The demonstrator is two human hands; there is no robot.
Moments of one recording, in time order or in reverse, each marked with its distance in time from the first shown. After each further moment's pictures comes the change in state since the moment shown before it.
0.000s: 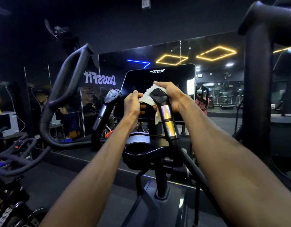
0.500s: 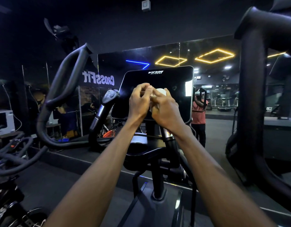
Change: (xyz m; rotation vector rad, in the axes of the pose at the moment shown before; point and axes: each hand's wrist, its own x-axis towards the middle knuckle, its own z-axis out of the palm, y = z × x) left_hand -0.002 0.003 0.021 0.129 -0.017 0.370; right_hand -0.030 0.057 0.018 -1.107 0.449 -0.781
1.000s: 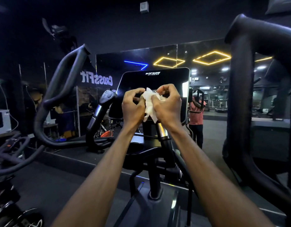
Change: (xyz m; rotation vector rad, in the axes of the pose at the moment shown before) left_hand -0.022 -0.002 -0.005 0.065 0.145 0.176; right_hand -0.008 -0.028 -0.025 0.515 0.448 0.231
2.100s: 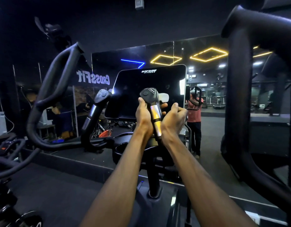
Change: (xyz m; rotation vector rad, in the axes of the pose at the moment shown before) left_hand -0.027 0.000 0.047 -0.741 -0.208 -0.771; right_hand -0.018 0.045 0.003 0.125 0.388 0.591
